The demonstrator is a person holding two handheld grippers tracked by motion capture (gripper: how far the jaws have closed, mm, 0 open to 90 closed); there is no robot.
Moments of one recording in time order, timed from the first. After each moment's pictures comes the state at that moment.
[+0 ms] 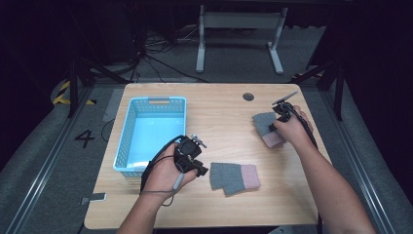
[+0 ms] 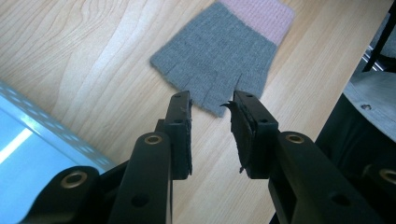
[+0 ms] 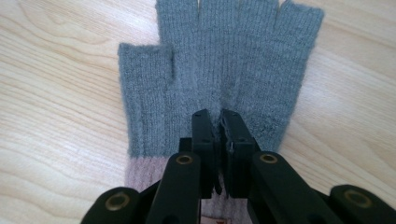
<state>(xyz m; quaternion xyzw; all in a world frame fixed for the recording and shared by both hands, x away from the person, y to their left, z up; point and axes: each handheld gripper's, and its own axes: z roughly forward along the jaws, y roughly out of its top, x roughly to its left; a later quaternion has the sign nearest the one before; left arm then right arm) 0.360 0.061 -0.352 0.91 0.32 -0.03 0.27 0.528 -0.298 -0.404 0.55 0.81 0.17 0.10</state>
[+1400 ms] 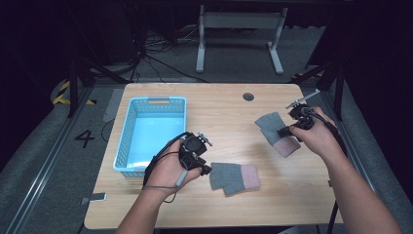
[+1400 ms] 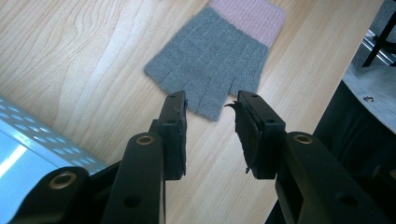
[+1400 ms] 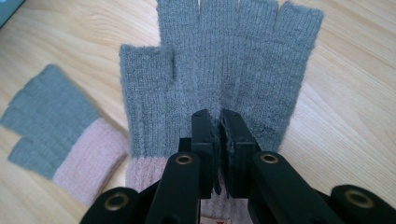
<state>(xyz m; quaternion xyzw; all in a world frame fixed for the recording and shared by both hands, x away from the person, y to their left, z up) 0.362 0.049 -0.341 0.92 0.31 -0.02 0.26 0.445 -0.301 -0.323 0.45 0.86 0.22 0.09</state>
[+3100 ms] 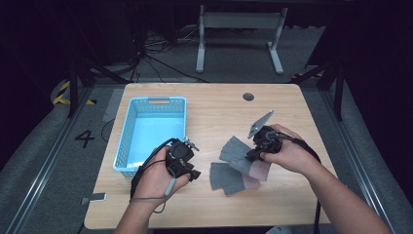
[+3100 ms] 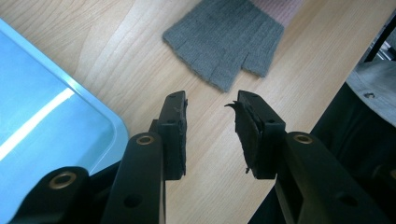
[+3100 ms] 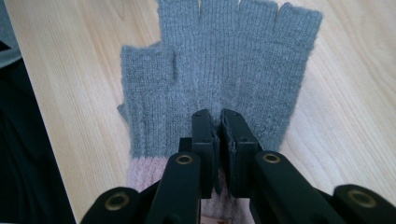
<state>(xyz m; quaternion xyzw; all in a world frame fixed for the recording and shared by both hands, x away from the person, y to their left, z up) 0.342 0.078 -0.341 0.91 0.35 -0.01 0.25 0.402 -0.202 -0.341 0.21 0.96 0.21 0.02</state>
